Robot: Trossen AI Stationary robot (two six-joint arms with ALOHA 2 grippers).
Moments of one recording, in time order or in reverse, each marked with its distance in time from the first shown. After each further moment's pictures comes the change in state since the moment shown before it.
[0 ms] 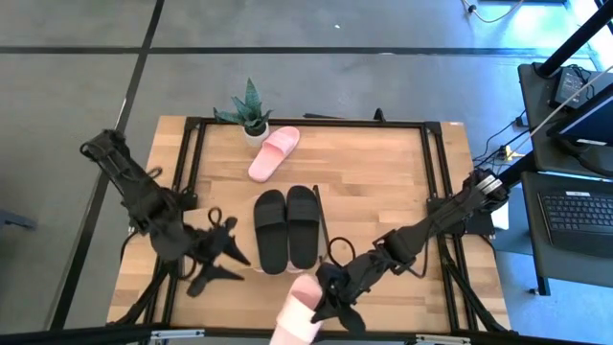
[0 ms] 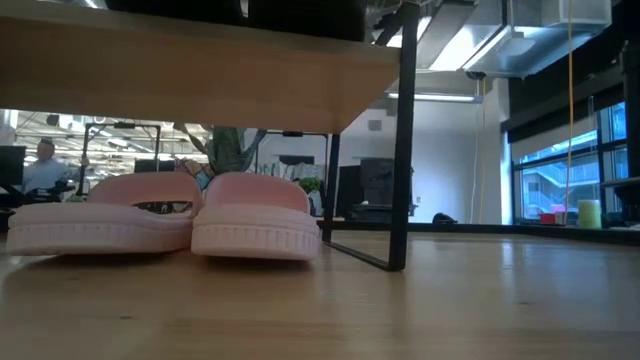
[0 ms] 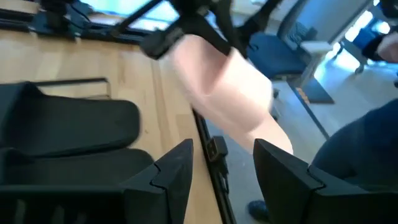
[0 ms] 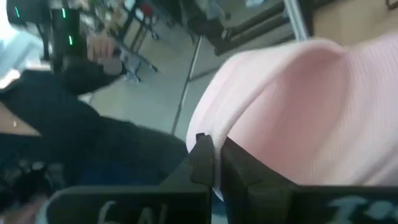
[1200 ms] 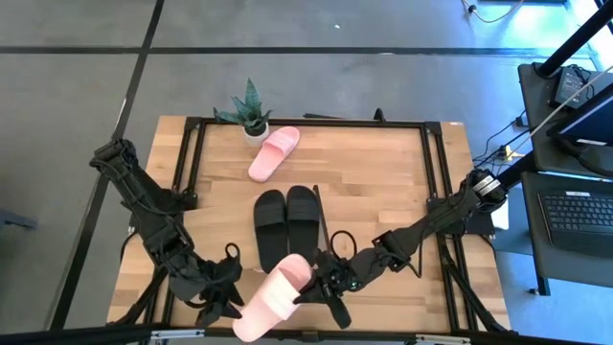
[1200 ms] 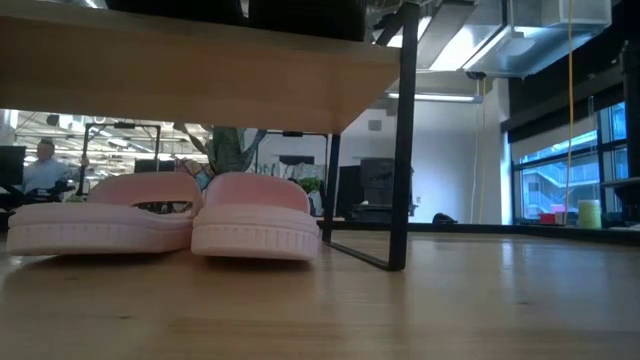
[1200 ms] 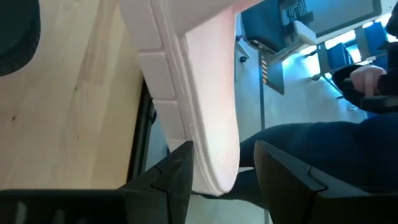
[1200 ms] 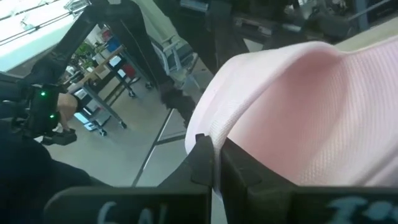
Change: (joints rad) left arm -0.091 0.204 0.000 0.058 0.172 -0.609; right arm -0.015 0.014 -0.082 0.283 0.264 -0.199
